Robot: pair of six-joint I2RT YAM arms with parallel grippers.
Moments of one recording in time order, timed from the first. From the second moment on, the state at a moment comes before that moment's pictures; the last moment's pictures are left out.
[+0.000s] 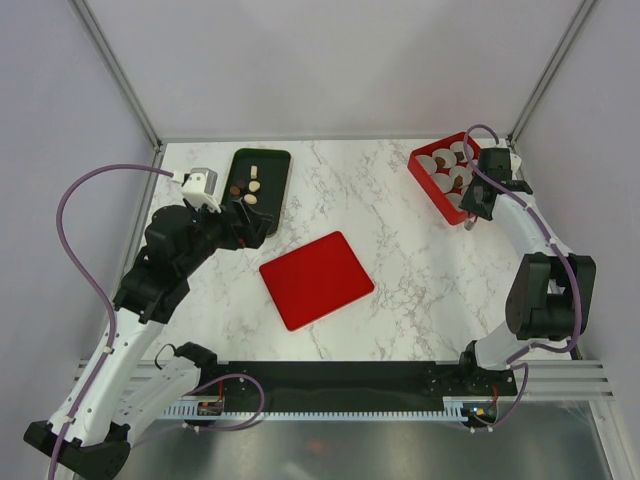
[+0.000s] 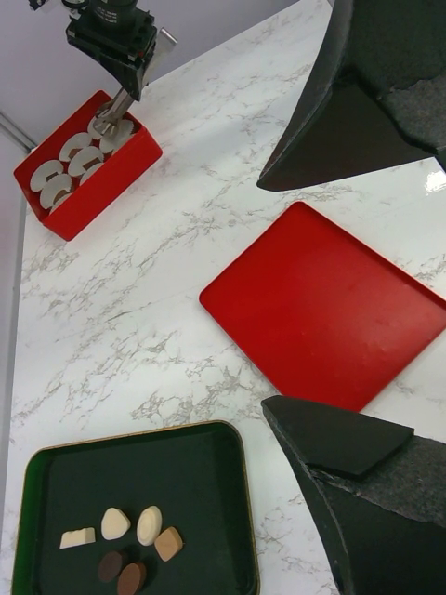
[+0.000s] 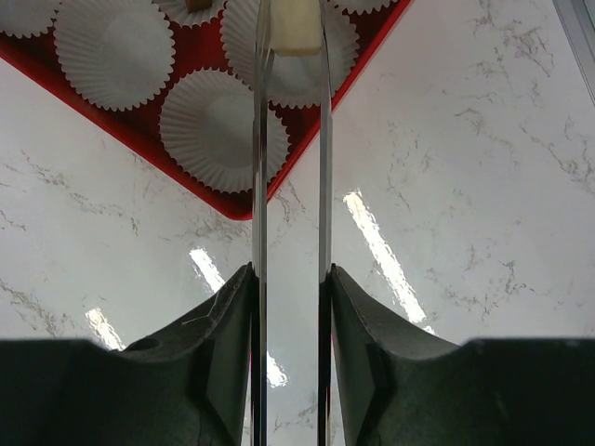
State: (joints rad) left arm -0.41 0.77 0.98 -0.45 0.06 -0.37; right arm -0.06 1.59 1.22 -0.53 0.24 0.40
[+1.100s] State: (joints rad) left arm -0.41 0.77 0.98 -0.45 0.06 -0.37; right arm 0.24 1.54 1.27 -0.33 0.01 0.39
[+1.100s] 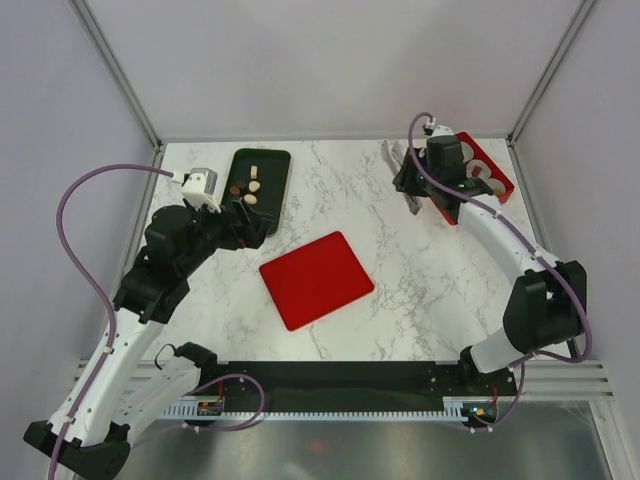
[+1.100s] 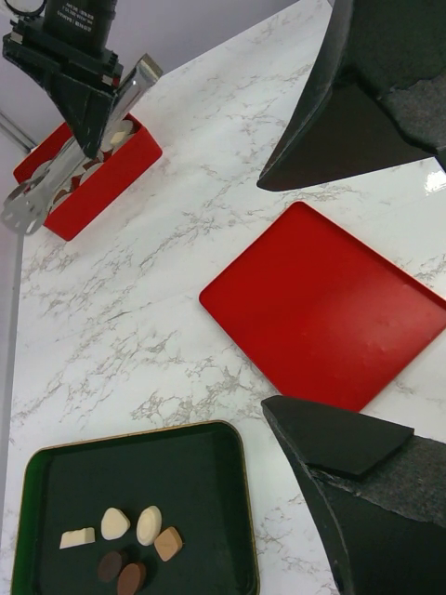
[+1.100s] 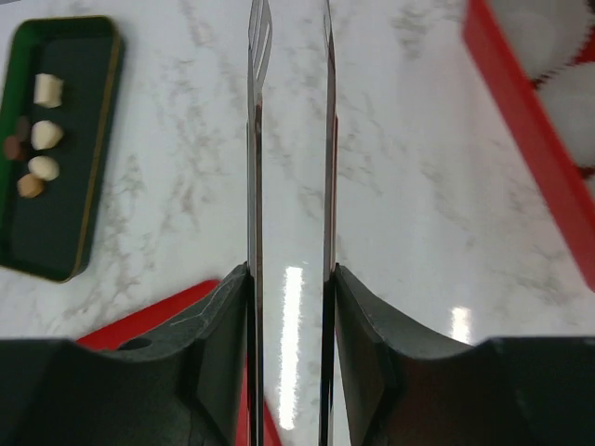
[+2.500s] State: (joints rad) left arm -0.41 0.77 0.98 -0.45 0.06 -0.37; right arm 0.76 2.37 1.87 -0.06 -0.03 0.36
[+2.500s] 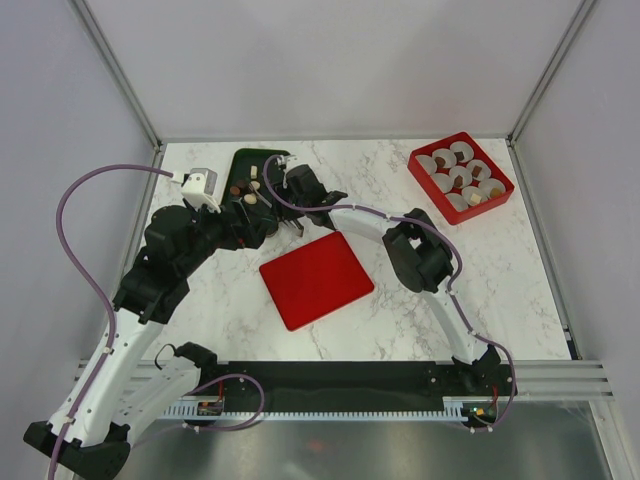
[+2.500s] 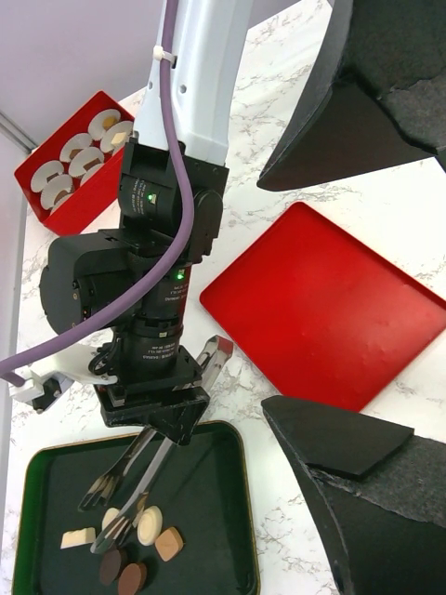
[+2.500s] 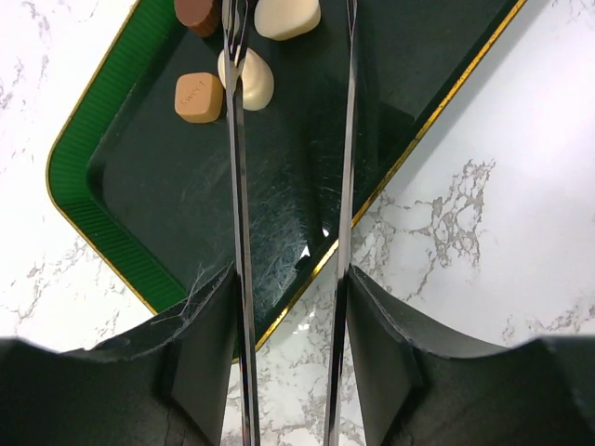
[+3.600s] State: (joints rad) left arm -0.41 0.77 0.98 -0.45 0.06 -0.37; right arm 0.76 2.36 1.89 -0.11 -0.03 0.36
